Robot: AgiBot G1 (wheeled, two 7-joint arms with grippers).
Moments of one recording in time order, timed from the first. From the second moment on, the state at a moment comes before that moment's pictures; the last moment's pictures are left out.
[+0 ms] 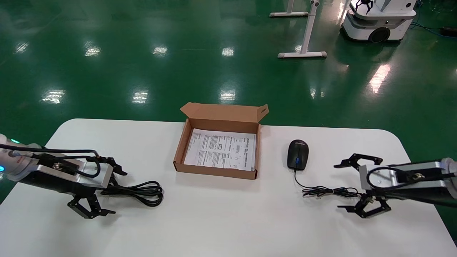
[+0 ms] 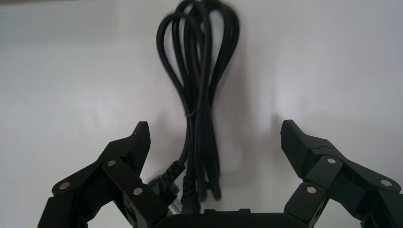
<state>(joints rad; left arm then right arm) -1.75 0.94 0.96 -0.29 1.64 1.46 0.53 1.61 -0.88 -0.71 0.19 -1.50 -1.44 -0.76</state>
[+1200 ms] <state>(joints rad) -1.77 1.01 0.95 -0.06 1.64 1.41 0.67 1.62 -0.98 -0.72 0.03 -1.52 -1.33 -0.82</state>
